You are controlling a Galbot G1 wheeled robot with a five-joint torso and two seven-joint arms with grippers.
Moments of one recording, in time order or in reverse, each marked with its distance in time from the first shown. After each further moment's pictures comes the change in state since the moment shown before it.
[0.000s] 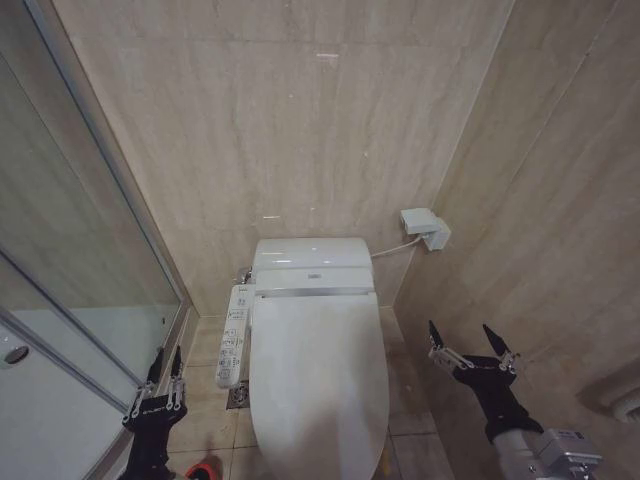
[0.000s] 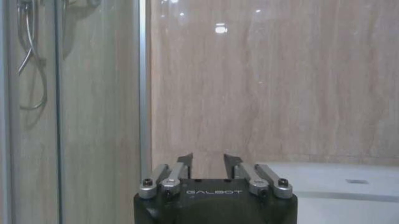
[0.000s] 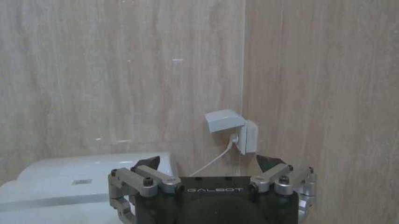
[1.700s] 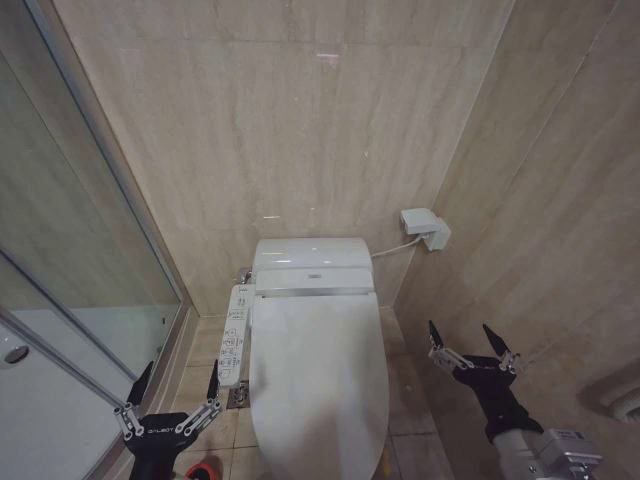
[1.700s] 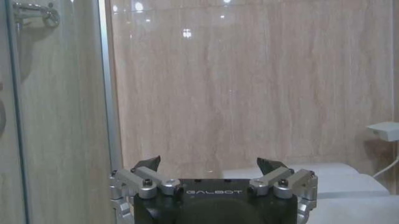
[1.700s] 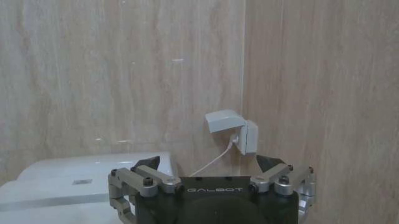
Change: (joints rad) left arm 0.203 0.049 0.072 -0.172 0.113 -0.027 0.006; right arm 0.000 0.000 0.000 0.000 0.000 0.000 0.000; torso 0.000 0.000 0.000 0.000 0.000
